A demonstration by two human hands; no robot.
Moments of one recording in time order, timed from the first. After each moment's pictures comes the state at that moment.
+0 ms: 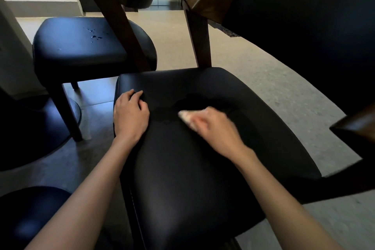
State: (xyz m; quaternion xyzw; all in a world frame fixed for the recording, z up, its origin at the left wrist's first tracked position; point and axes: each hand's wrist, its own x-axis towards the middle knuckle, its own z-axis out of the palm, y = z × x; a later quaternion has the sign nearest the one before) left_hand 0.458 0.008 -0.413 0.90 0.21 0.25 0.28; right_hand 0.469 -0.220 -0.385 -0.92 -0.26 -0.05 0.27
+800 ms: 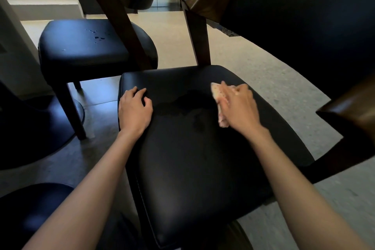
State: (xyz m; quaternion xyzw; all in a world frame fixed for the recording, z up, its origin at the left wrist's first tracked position) left_hand 0.453 0.010 -0.414 0.91 0.19 0.23 0.30; right_hand 0.491 -0.250 -0.366 -0.98 -0.11 -0.11 0.14
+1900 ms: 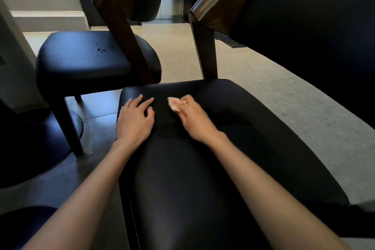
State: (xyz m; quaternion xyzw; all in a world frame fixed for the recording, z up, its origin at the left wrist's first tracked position) left_hand 0.491 0.035 -0.419 0.94 0.15 0.18 0.26; right_hand 0.549 -0.136 -0.409 -0.91 -0.36 -0.12 0.20
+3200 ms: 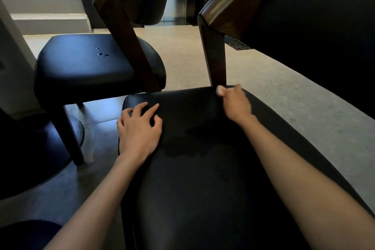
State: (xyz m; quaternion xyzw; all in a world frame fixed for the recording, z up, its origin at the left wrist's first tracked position) left_hand 0.501 0.034 -0.416 0.94 0.18 0.20 0.21; right_hand 0.670 -0.189 -0.408 -0.97 -0.11 -0.13 0.15
